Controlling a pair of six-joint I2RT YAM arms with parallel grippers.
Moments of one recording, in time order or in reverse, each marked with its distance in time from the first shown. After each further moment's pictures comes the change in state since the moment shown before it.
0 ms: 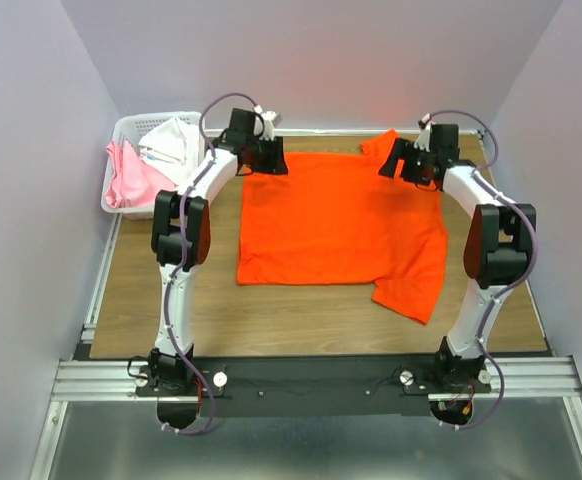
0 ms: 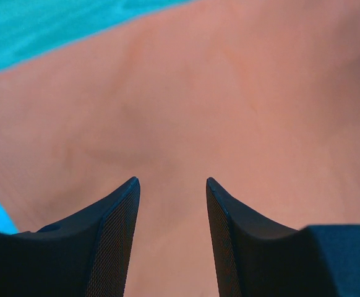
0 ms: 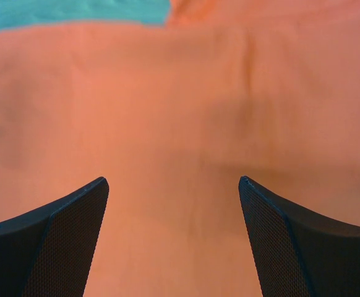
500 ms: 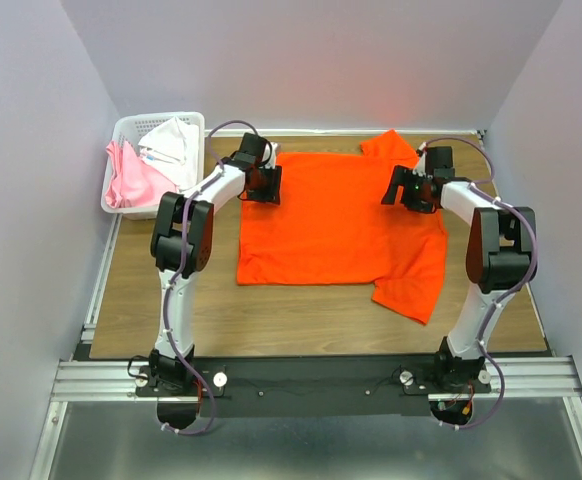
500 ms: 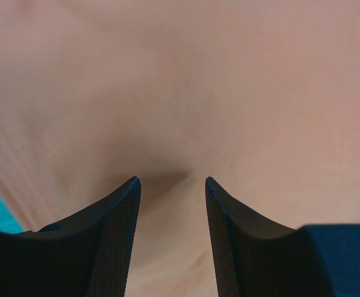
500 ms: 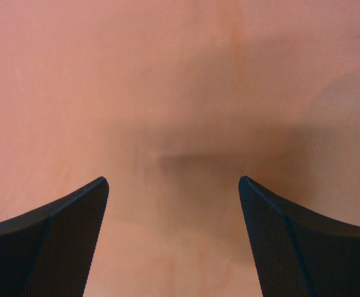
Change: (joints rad) left arm -0.088 -0.103 -0.293 -0.051 -0.251 -0.027; right arm 0.000 -0.070 -0.244 -0.037 0.090 -0.002
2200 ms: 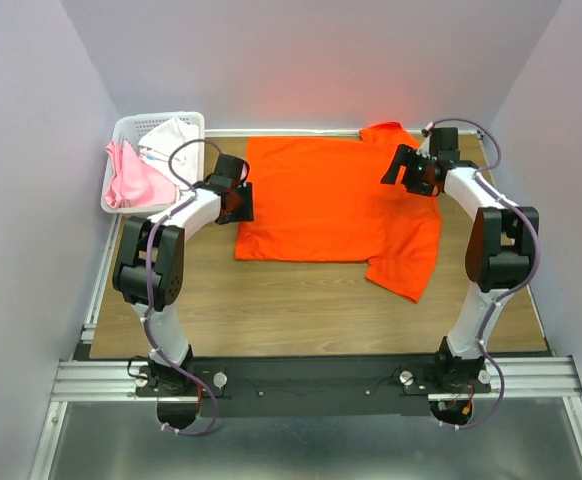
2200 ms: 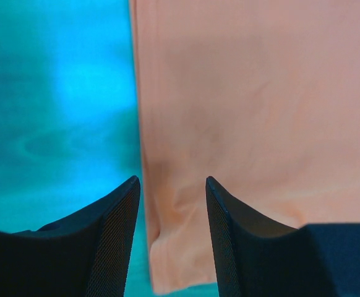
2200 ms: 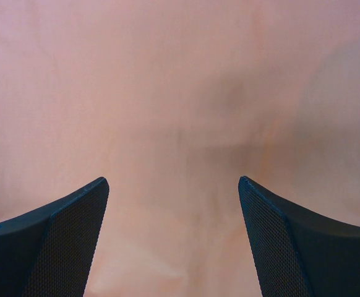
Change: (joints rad) left arm 0.046 -0.354 -0.418 0.086 -0.232 -0.128; right arm 0.000 0.045 0.201 -0.082 -0.026 0.078
